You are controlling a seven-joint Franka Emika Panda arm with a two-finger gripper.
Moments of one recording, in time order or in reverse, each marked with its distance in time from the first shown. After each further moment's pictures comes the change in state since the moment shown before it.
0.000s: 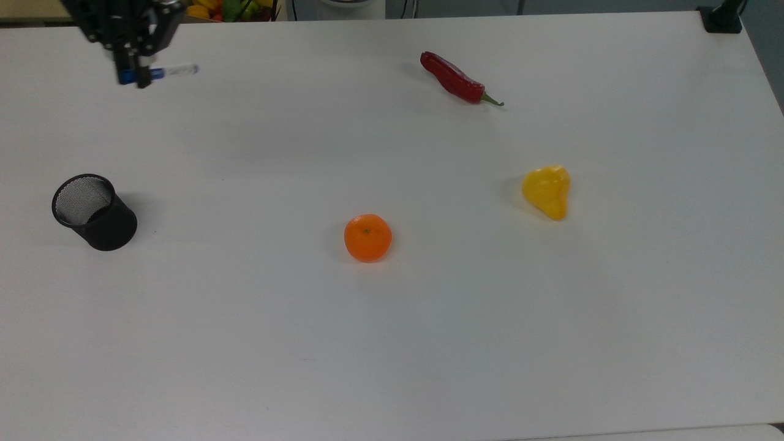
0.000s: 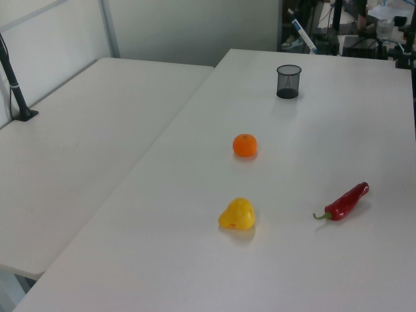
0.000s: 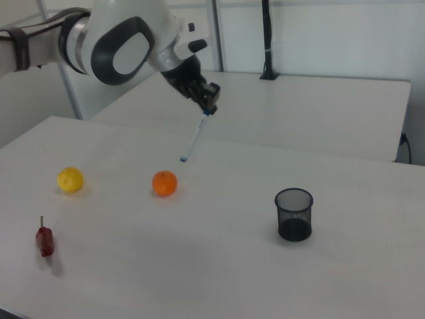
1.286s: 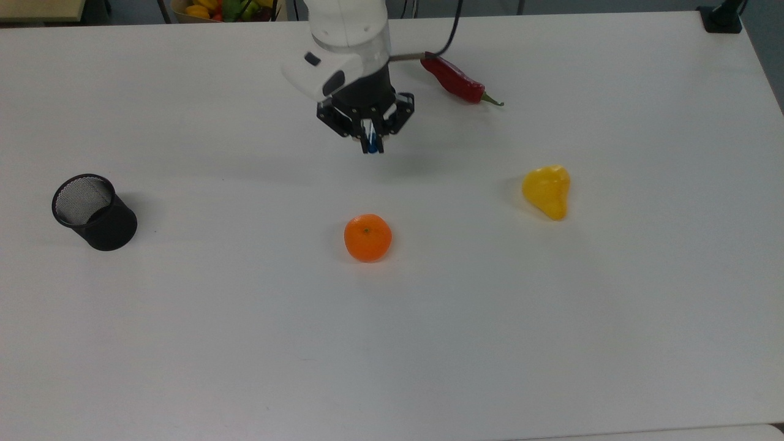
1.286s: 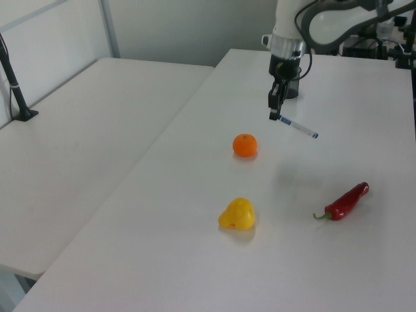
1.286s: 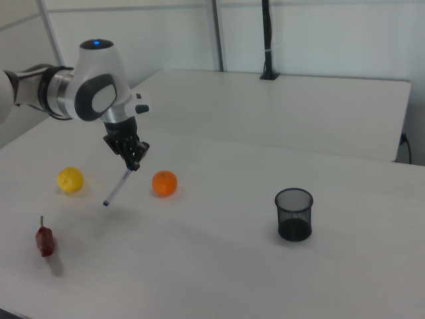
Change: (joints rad) arm 0.157 0.177 0.204 -0.094 0.015 -0.118 0.121
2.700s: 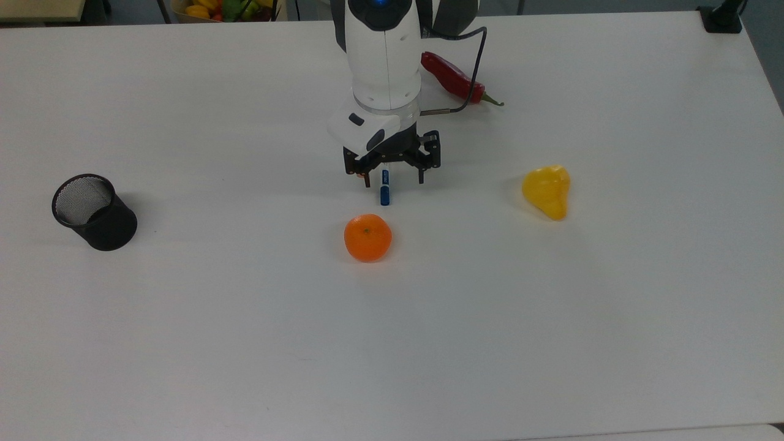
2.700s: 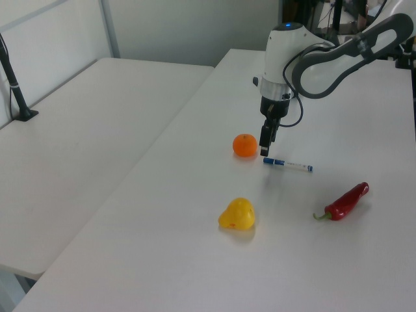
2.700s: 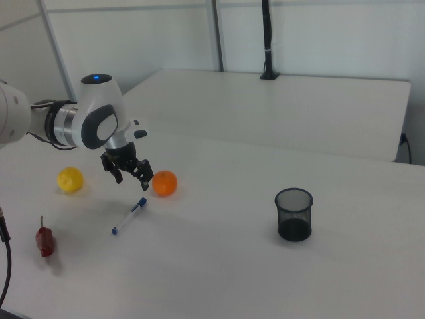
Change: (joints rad) arm 0.045 0.123 0.018 -0.049 -0.060 0.164 0.020
